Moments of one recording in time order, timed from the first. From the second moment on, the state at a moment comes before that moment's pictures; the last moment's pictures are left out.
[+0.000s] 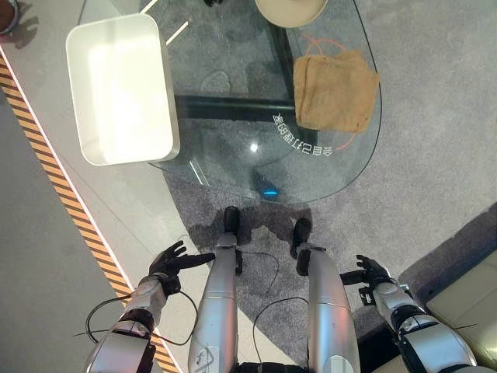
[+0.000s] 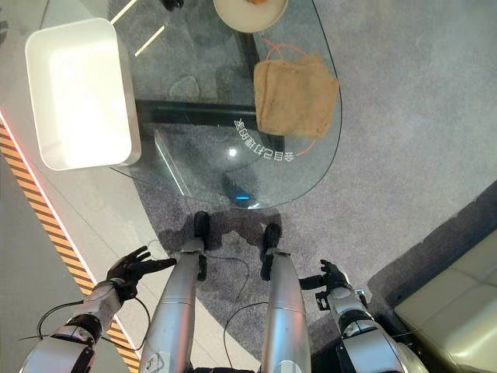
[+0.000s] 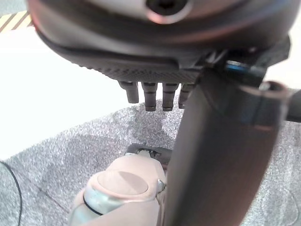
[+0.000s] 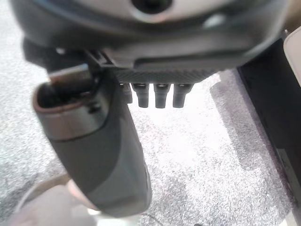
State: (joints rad) left arm -0.42 0.37 -0.14 1.16 -0.63 -0.07 -0.05; right arm -0.48 -0.39 0.24 1.27 0.16 0.03 -0.13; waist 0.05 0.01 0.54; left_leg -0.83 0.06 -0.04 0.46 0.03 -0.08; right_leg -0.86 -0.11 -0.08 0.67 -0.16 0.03
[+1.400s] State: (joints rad) left arm -0.42 0.42 -0.21 1.12 -0.71 -0.10 -0.08; right arm -0.88 -0.71 0.30 0.92 0.20 -0.11 -0.56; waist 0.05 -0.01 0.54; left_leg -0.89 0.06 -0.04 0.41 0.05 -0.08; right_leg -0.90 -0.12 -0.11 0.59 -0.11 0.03
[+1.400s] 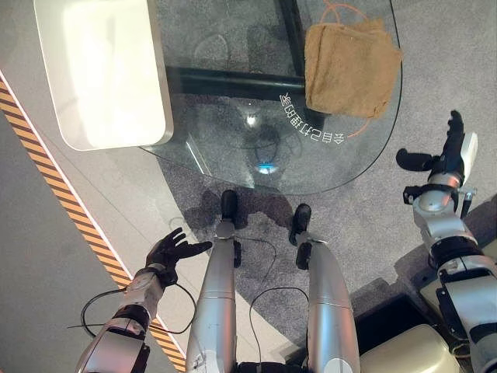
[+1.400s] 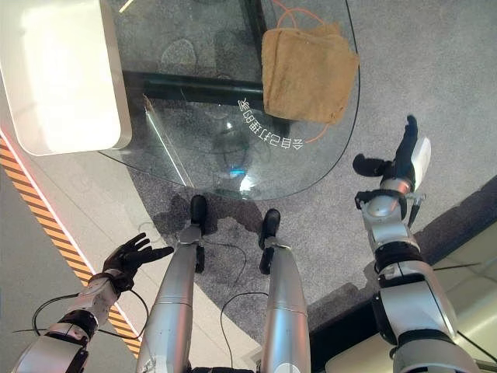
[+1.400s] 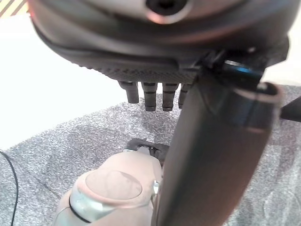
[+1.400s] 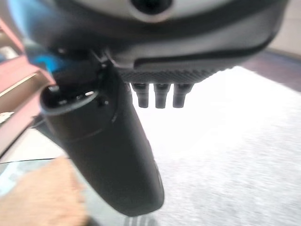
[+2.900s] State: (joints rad) left arm -0.42 0.47 -0.22 1.02 -0.73 -0.05 -0.08; right arm -1.47 -0.79 0.94 0.81 -0.16 0.28 -0.13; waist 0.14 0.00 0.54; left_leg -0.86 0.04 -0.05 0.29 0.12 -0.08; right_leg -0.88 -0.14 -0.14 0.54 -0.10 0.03
